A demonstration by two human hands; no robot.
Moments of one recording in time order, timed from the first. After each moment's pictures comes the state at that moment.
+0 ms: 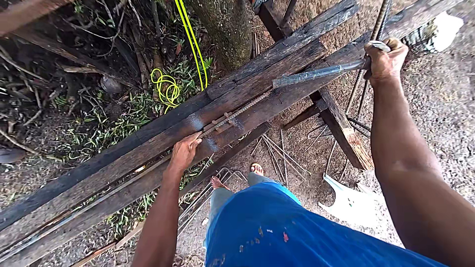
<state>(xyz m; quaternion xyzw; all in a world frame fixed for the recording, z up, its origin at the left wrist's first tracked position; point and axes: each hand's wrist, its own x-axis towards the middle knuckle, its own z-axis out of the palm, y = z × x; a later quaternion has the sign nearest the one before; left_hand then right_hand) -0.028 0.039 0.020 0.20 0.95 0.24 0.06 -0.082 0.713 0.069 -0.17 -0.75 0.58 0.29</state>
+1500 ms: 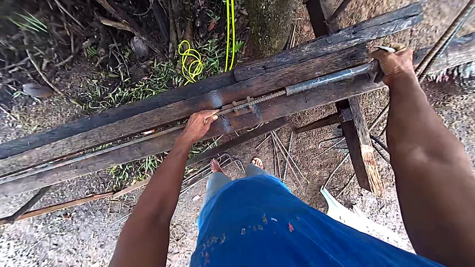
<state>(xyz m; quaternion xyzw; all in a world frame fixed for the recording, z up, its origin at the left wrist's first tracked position) -0.031 0.037 0.018 0.19 0.95 0.26 0.07 -0.161 0.675 0.057 -0.18 -0.82 0.53 0.08</state>
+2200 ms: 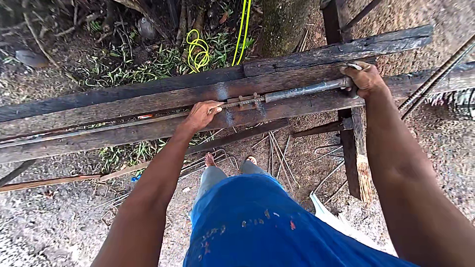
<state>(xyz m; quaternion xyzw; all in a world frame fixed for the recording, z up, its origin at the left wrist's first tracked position) -0.031 0.039 0.019 0.19 0.94 0.27 0.07 -0.167 0.598 0.054 -0.12 -0.82 0.56 -0.07</state>
